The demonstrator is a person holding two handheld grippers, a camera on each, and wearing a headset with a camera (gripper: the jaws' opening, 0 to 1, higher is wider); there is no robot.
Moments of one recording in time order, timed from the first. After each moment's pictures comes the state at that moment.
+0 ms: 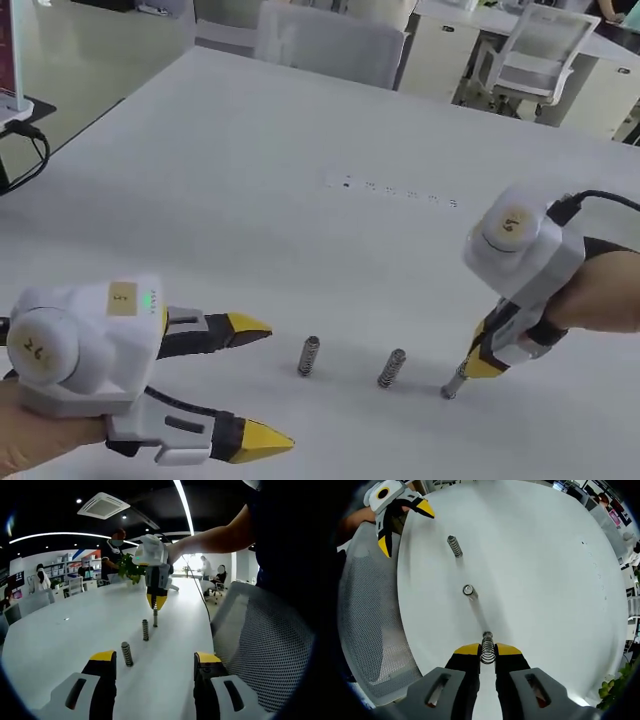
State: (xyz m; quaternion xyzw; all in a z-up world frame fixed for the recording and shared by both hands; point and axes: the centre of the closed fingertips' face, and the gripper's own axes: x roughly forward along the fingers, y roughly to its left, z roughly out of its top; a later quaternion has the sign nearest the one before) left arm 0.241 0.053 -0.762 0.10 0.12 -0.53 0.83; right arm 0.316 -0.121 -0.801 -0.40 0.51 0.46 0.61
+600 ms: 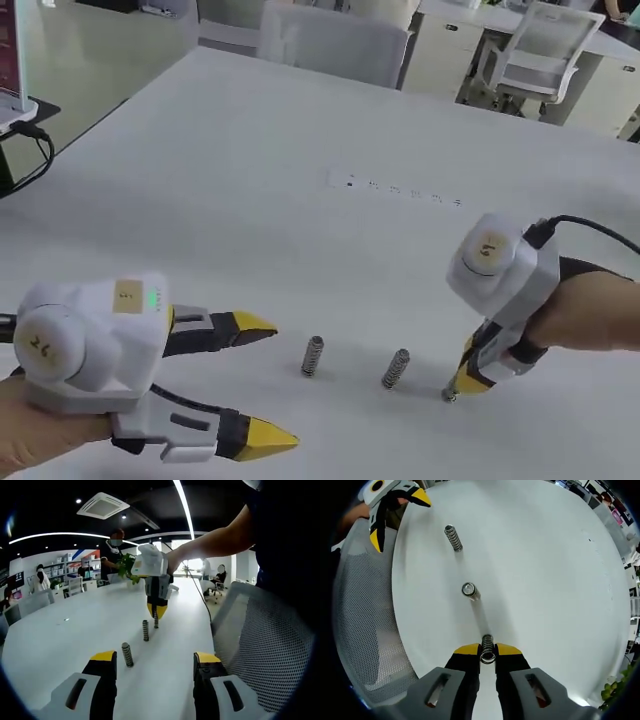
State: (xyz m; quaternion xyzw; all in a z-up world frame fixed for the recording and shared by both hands) left arm 0.239 0.050 -0.761 0.10 0.12 -0.53 0.83; right arm 0.315 -0.117 -0.825 -0.40 0.52 0.46 0.60
